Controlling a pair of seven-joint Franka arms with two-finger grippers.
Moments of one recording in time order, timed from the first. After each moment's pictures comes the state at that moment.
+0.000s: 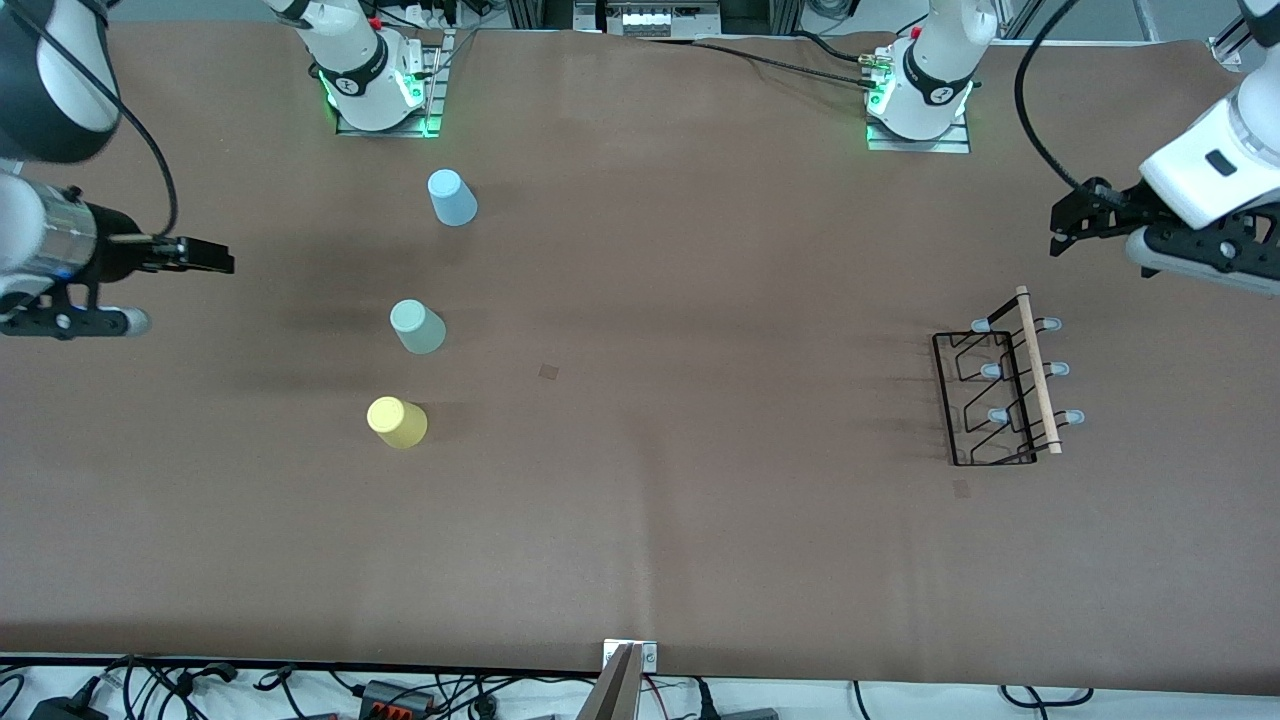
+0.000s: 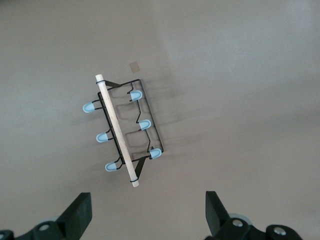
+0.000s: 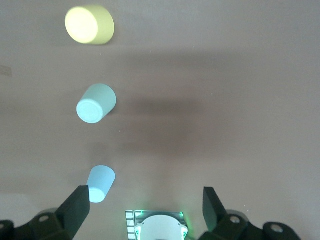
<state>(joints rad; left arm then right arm) 0.01 0.02 -0.07 -1.62 0.01 1.61 0.18 -0.02 0.19 0.02 -1.59 0.01 1.45 0.01</state>
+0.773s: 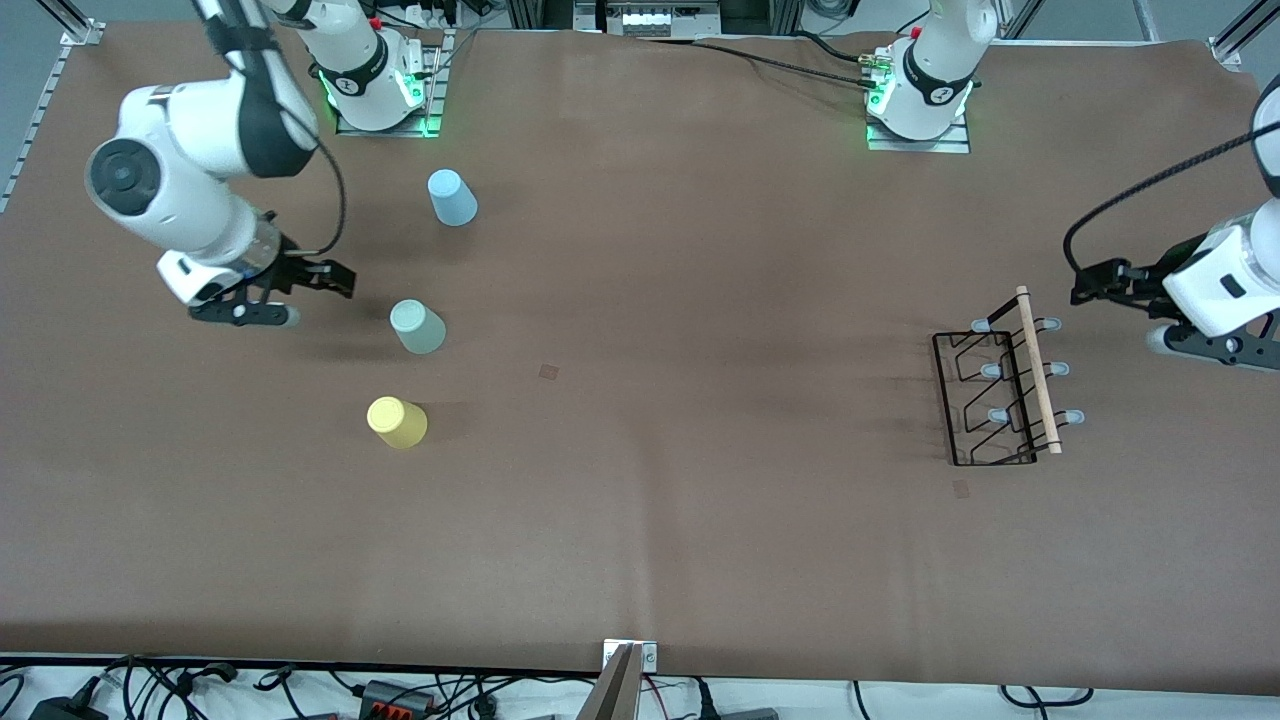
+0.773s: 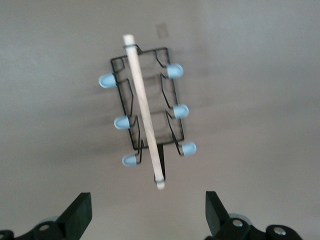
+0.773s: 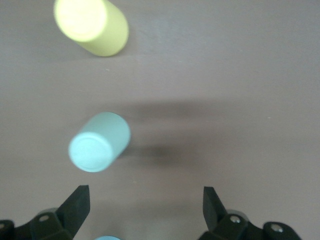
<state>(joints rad) 0.13 0.16 -0.06 -1.68 0.01 1.69 0.17 0.11 0.00 0.04 -2.27 0.01 2.19 0.21</state>
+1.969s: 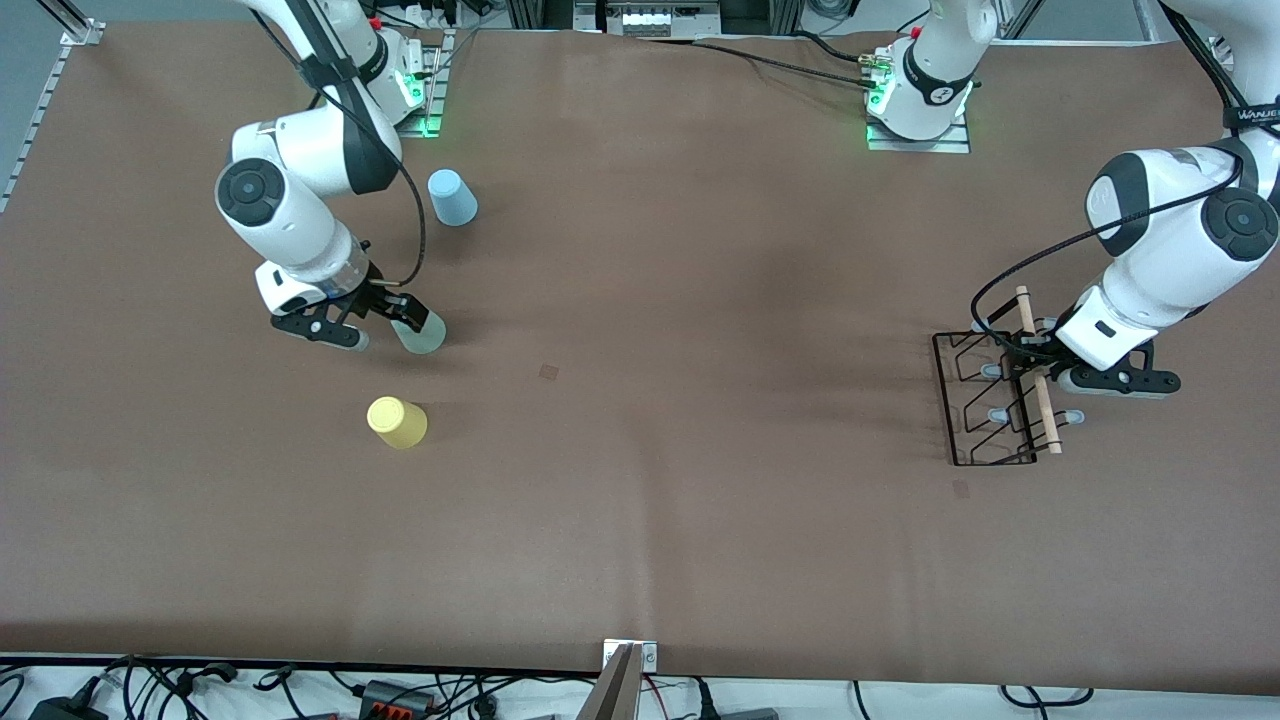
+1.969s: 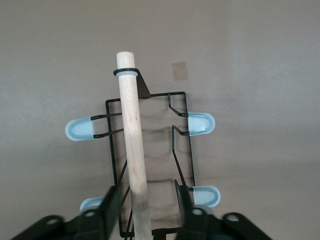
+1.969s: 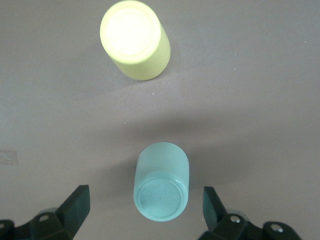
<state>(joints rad) 0.15 0.18 -0.07 -2.12 0.02 2.40 0.11 0.24 0.15 0.04 -2.28 0.01 2.45 0.52</state>
